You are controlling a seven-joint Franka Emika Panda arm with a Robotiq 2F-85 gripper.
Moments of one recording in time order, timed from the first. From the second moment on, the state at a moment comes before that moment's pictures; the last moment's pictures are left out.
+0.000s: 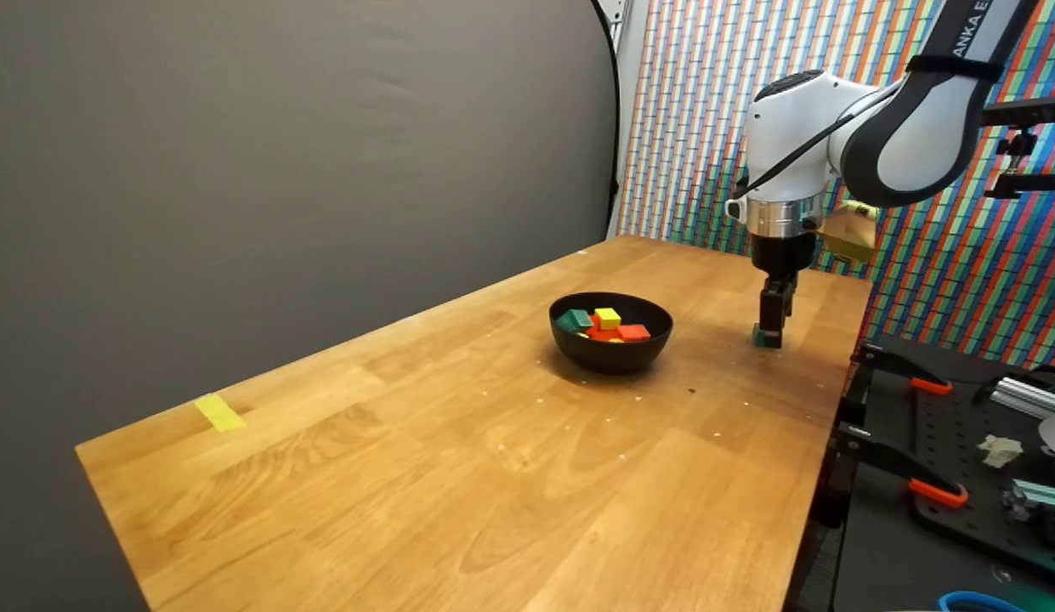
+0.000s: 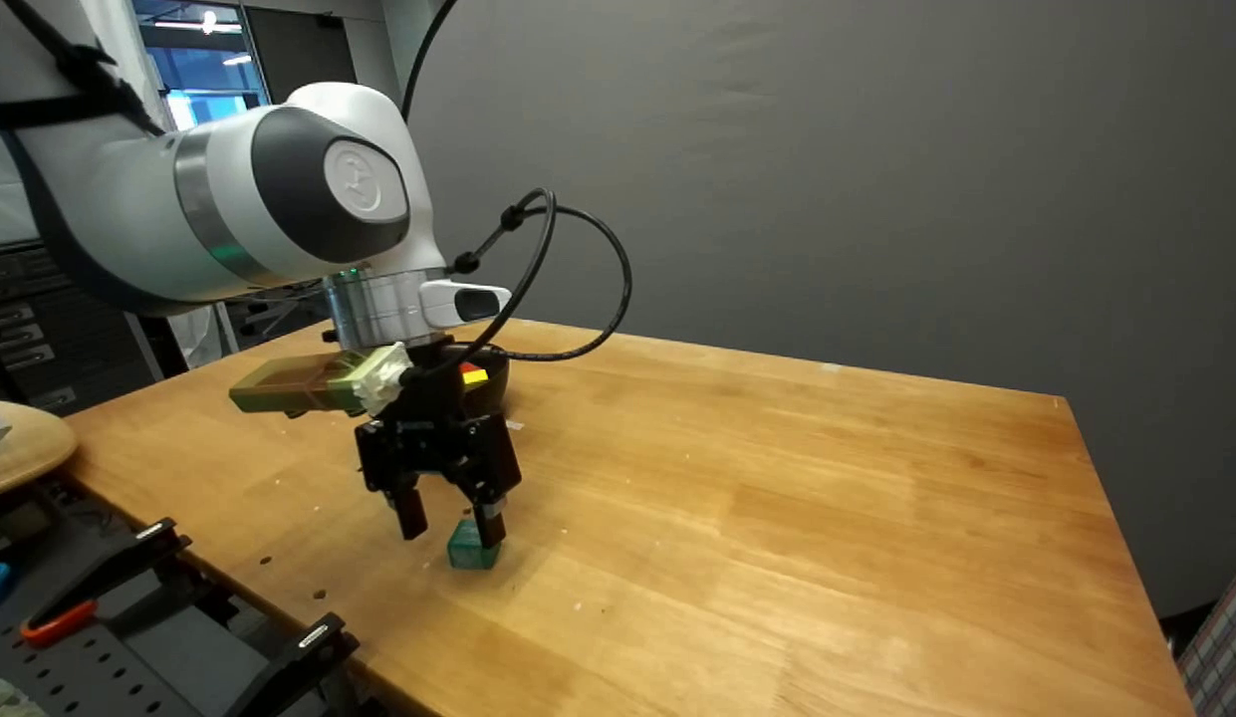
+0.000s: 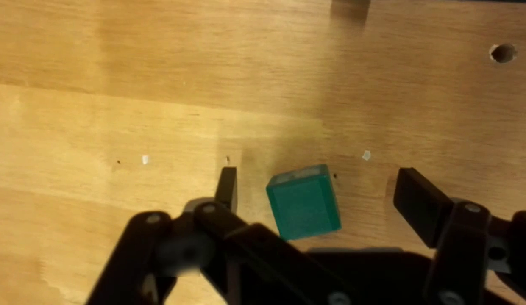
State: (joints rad) arm -0.02 0.19 -0.19 -2.74 -0.66 2.78 0.30
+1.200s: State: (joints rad) arm 0.08 -0.03 -0.10 -2.73 -0.66 2.97 0.48
